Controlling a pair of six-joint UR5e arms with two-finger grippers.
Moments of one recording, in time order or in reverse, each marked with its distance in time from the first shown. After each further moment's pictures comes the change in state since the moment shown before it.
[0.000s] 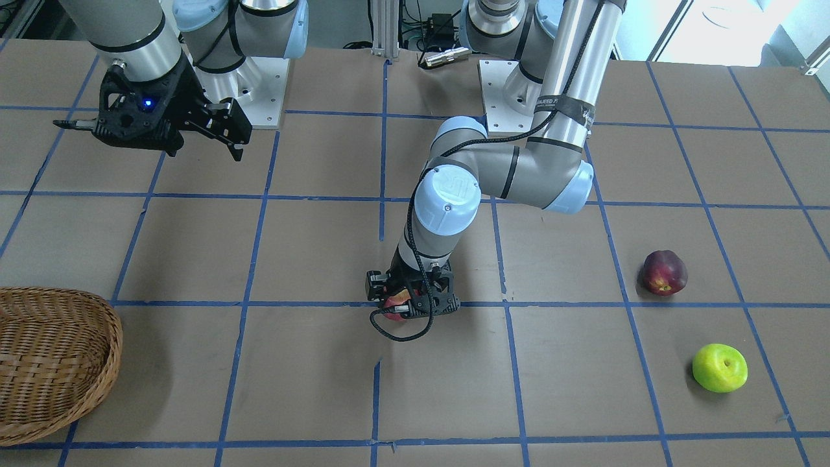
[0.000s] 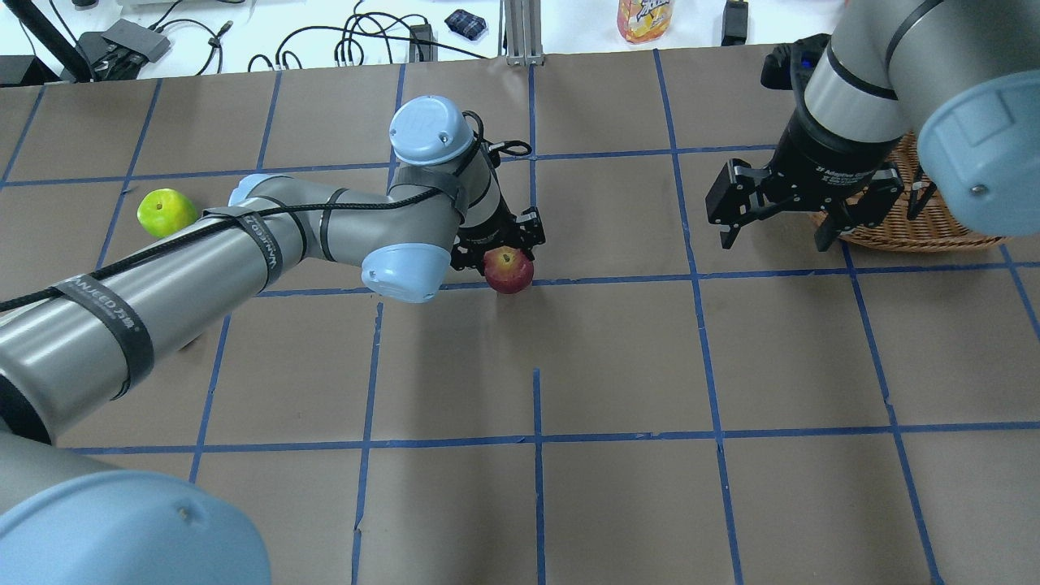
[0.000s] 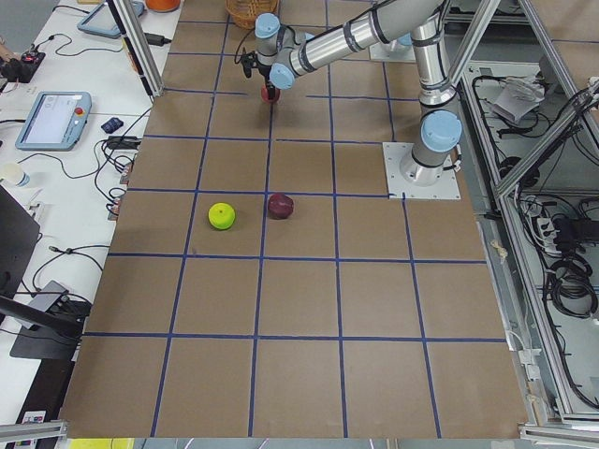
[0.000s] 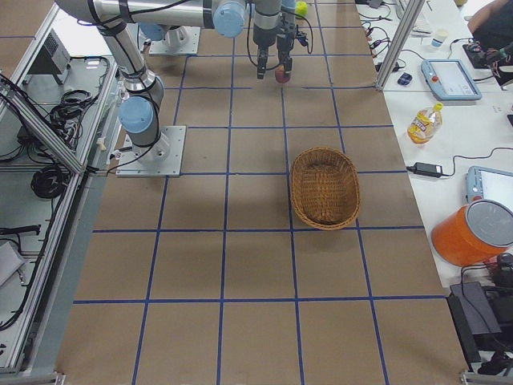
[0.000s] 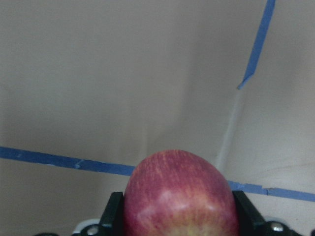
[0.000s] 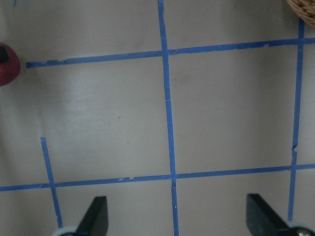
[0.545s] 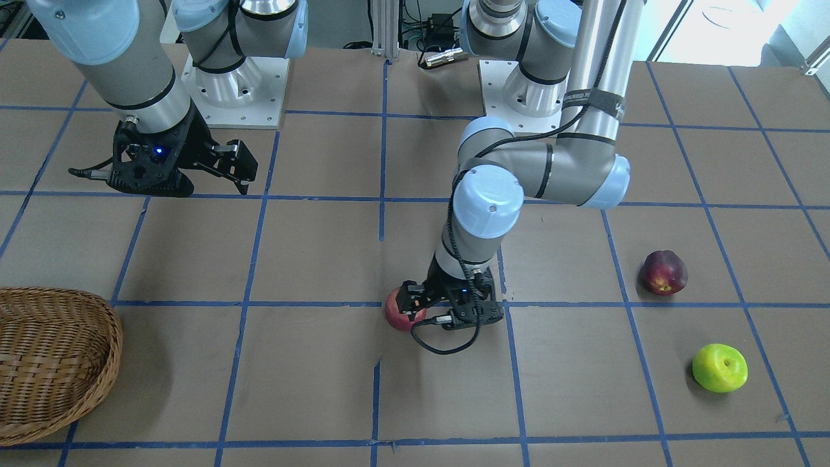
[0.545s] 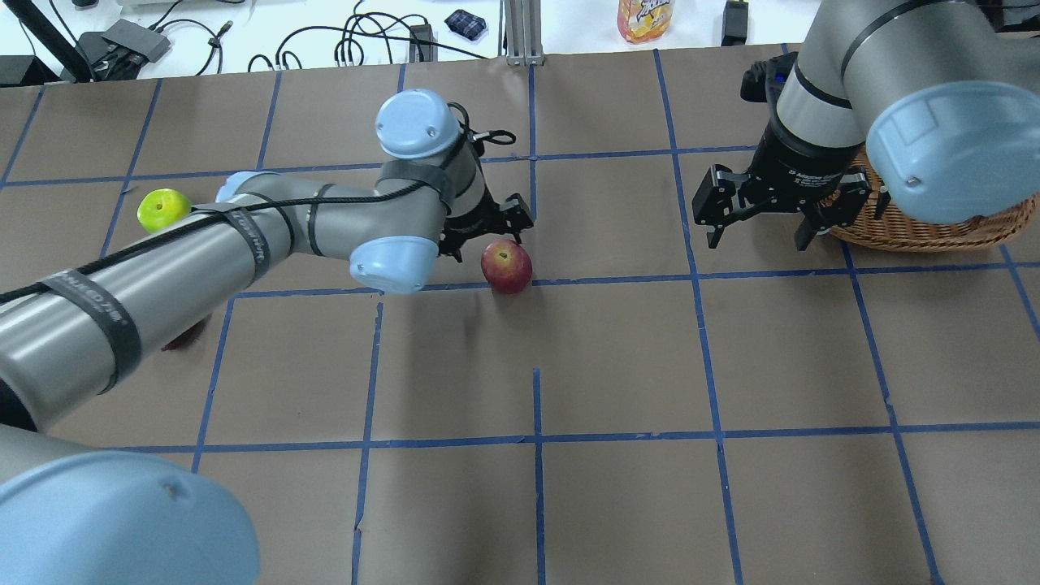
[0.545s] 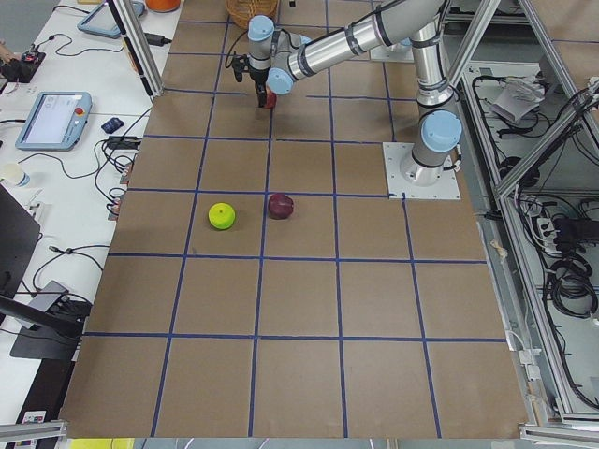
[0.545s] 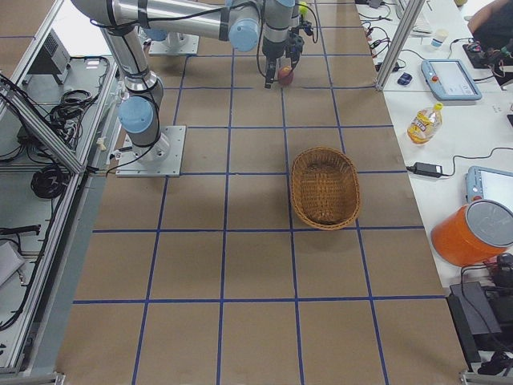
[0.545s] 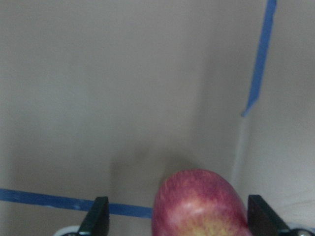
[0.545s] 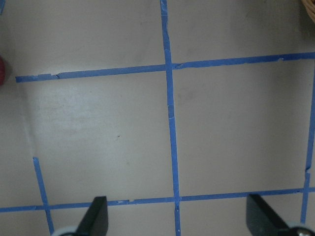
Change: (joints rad) left arm 0.137 0.077 0.004 -0.059 0.058 0.141; right arm 0.011 0.100 0.000 -0.089 0.004 0.005
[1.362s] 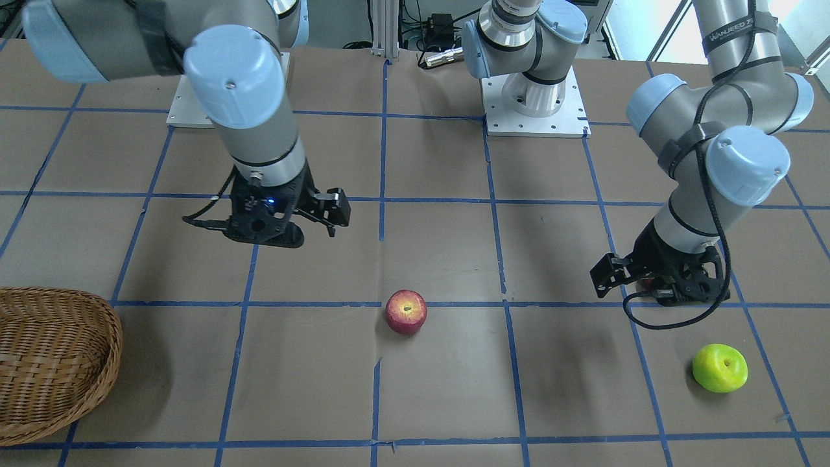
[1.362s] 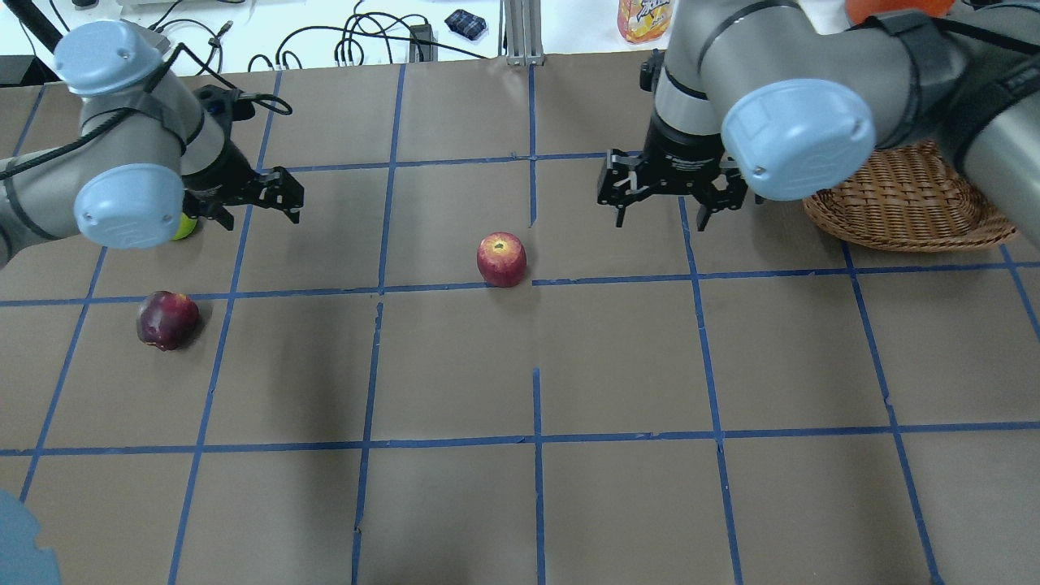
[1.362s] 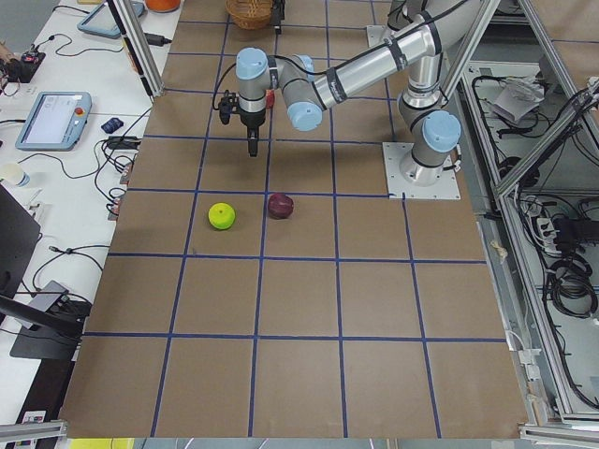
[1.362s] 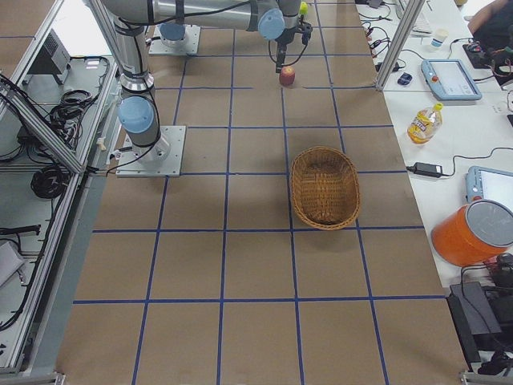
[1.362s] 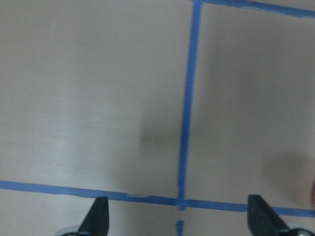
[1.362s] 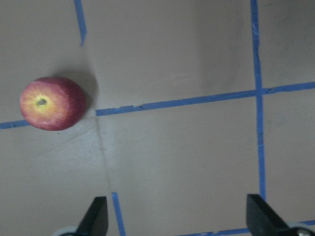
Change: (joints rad) left arm 0.436 0.190 -0.075 -0.153 0.097 0.598; right arm 0.261 0.237 -0.191 -0.071 0.013 0.319
